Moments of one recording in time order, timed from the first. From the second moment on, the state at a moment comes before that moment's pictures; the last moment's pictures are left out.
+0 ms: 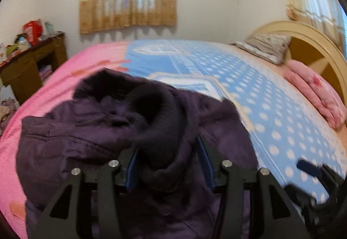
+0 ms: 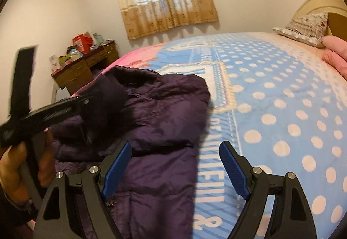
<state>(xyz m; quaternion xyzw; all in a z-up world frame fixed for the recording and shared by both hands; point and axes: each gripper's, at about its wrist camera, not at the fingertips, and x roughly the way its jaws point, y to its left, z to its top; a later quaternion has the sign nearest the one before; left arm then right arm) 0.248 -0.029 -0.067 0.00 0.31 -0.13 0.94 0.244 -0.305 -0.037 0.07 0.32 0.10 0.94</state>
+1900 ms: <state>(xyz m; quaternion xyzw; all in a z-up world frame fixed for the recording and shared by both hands) 0.276 0.106 -0.054 -0.03 0.31 0.00 0.95 0.361 -0.140 -0.050 0.00 0.38 0.14 0.91</state>
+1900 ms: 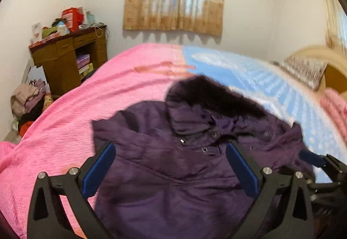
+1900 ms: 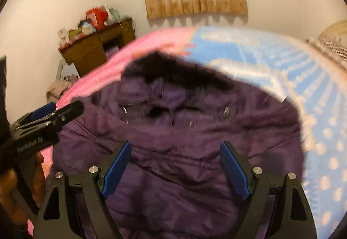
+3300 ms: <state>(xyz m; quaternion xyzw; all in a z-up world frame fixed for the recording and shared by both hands) 0.323 0.095 -0.131 0.02 0.44 0.03 0.90 0.382 -0.127 -0.104 -0.05 0.44 0.11 0.89</state>
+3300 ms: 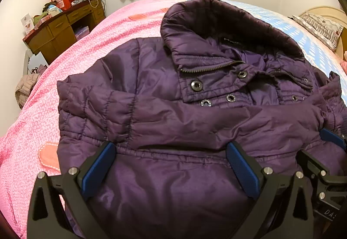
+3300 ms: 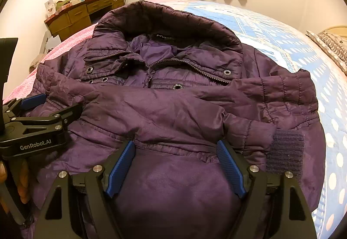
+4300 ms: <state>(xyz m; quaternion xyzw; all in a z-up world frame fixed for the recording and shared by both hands) 0.316 0.114 -0.028 0.03 0.36 -0.06 0.93 0.412 -0.174 -0.001 -0.06 0.37 0.11 0.92</state>
